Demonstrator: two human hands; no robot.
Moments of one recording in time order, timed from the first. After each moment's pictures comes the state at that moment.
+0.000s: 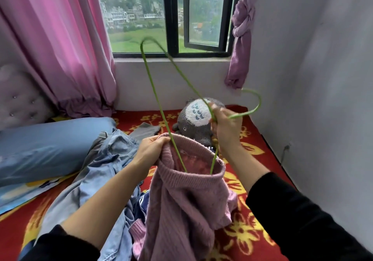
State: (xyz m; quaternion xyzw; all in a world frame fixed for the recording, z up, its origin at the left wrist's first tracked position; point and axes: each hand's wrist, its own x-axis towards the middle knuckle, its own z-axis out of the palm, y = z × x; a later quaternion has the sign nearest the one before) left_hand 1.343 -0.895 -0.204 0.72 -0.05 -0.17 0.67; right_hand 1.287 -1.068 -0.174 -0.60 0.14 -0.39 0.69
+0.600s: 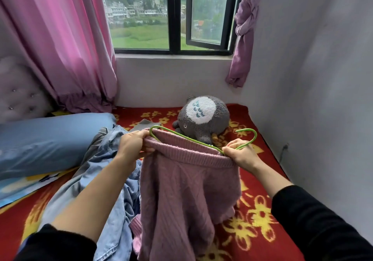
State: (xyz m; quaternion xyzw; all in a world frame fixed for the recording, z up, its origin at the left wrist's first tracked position) left_hand 1.361 -0.858 -0.200 0.70 0.04 -0.13 0.70; right_hand 1.251 -1.126 -0.253 -0.86 0.24 -0.13 0.43
